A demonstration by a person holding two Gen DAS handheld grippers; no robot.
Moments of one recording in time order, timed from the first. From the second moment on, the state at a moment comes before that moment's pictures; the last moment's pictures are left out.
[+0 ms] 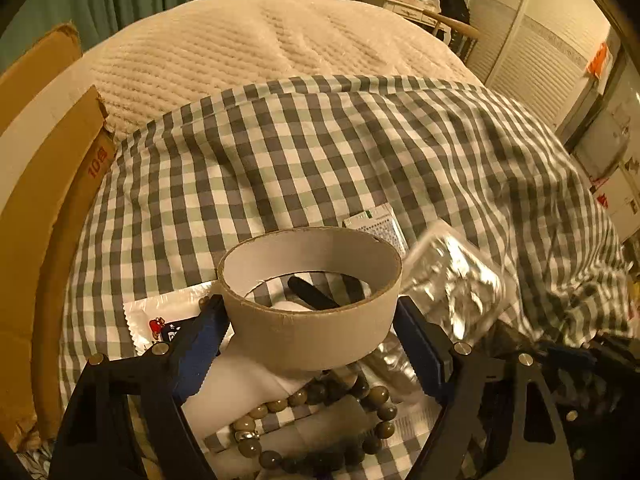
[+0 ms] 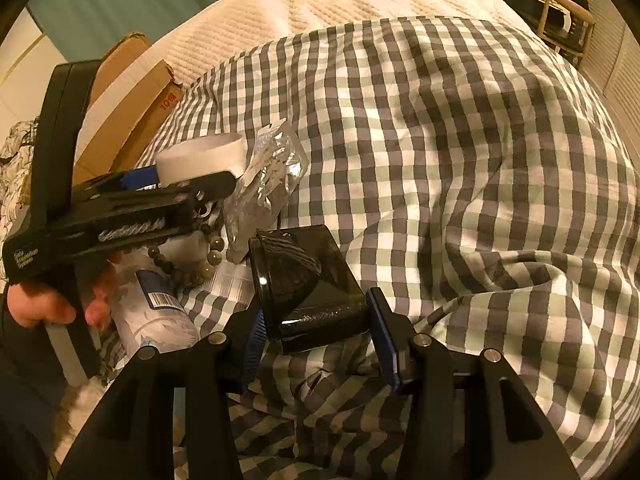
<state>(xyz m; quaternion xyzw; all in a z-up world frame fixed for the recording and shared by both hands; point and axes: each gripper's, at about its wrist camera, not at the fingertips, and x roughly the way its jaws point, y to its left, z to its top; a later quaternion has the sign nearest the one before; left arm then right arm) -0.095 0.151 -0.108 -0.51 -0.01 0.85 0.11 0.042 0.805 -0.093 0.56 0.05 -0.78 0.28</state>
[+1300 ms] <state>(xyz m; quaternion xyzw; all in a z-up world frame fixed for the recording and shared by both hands) -0.021 -0.078 0.074 -0.29 -0.07 0.95 -0.06 0.139 0.581 0.123 0.30 0.15 -0.86 0.38</state>
